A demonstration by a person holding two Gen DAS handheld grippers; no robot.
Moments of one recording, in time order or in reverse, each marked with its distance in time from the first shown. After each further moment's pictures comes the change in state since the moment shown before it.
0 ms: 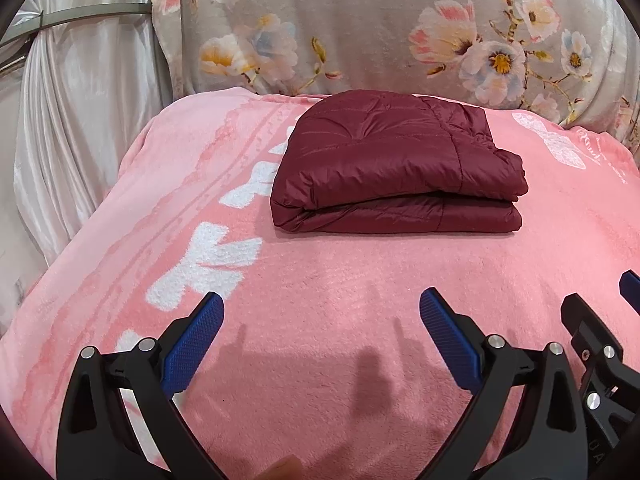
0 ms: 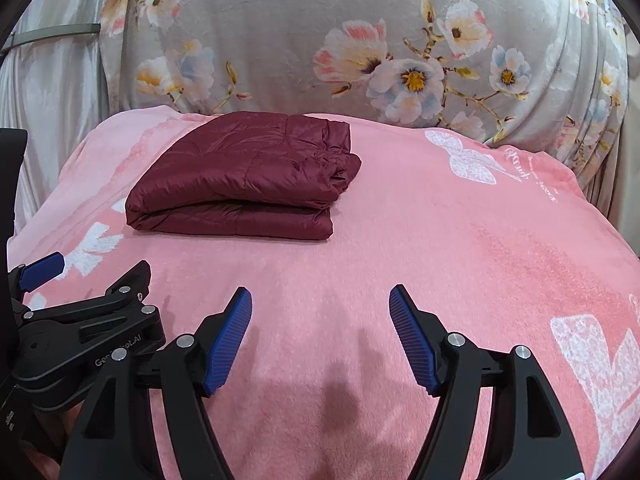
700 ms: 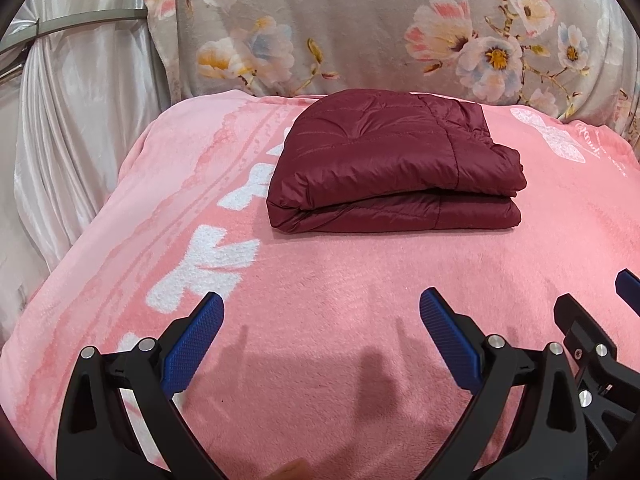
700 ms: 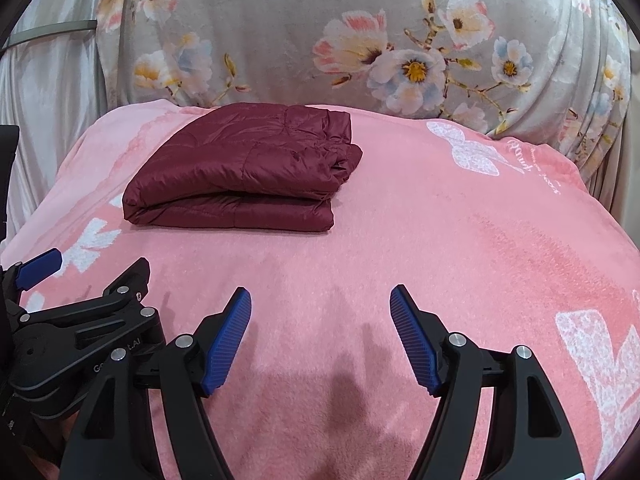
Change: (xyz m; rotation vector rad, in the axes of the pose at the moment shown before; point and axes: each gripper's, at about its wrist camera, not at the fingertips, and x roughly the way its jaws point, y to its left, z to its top) left arm -0.001 -0.004 0.000 0.015 0.004 0.009; right arm 0.009 -0.004 -0.002 0.006 0.036 0.014
